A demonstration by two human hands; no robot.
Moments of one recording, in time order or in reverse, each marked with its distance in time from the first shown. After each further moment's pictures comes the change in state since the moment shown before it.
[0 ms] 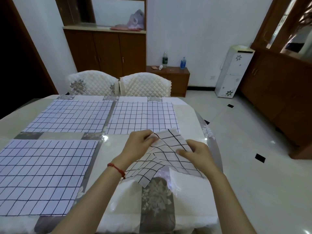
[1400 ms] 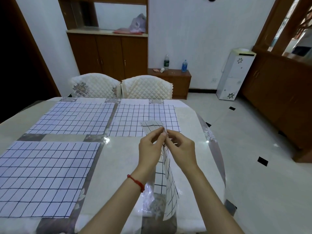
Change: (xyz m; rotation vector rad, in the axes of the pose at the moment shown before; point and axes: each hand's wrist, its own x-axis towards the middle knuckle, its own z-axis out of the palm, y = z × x) left_hand -0.012 0.043 0.032 -0.601 0.316 -0.265; right_hand 0.013 -0.031 0.051 0.189 0.197 -0.189
